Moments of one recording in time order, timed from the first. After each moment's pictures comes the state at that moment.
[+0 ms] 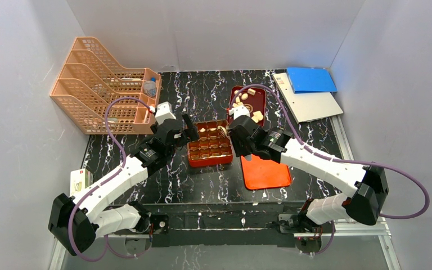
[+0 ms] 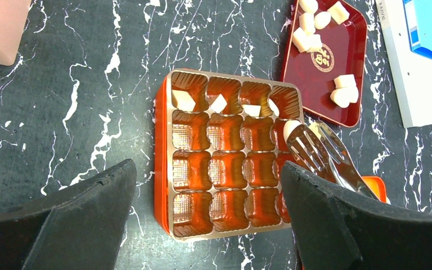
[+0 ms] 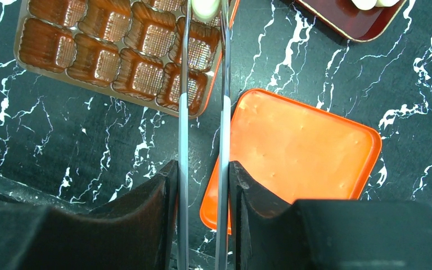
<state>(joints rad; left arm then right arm) -0.67 1.08 0.81 -0.28 -0.48 -0.71 0.98 1.35 1.18 -0.72 0.35 0.39</state>
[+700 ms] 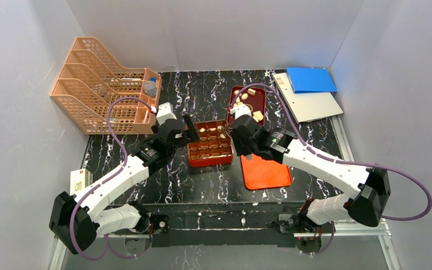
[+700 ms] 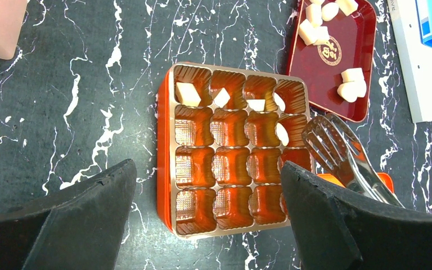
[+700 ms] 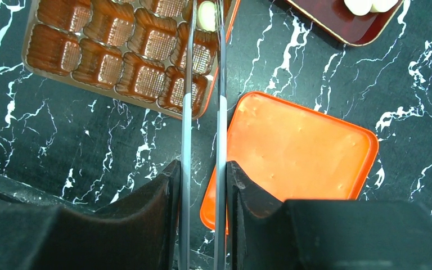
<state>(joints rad) -0.67 1.09 0.81 -0.29 -0.47 -0.71 0.98 1.33 1.18 -0.72 0.35 0.39</state>
